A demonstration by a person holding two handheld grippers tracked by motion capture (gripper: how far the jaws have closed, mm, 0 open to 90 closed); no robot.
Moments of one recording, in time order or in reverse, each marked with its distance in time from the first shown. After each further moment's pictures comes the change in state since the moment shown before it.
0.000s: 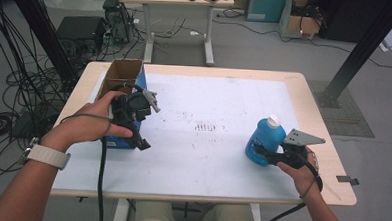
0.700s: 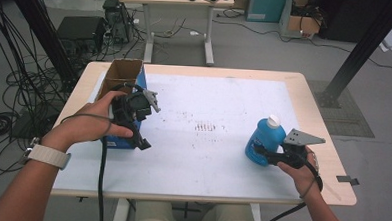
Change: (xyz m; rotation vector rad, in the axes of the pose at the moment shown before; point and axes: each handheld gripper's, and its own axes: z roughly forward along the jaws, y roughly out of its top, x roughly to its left) left arm 0.000 0.001 0.000 -0.003 0.001 0.000; right arm 0.000 0.000 0.000 0.009 0.003 0.005
